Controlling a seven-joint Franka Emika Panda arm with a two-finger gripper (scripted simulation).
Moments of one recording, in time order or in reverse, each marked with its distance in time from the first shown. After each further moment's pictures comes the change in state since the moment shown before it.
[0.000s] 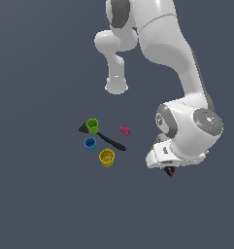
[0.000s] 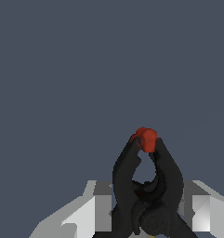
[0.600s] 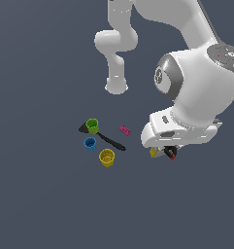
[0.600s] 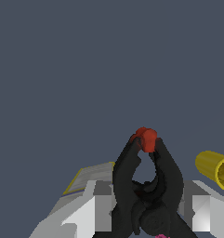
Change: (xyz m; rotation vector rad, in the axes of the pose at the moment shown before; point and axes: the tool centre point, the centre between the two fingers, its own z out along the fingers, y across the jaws) arm -0.015 0.037 -0.136 0.000 0.000 0.000
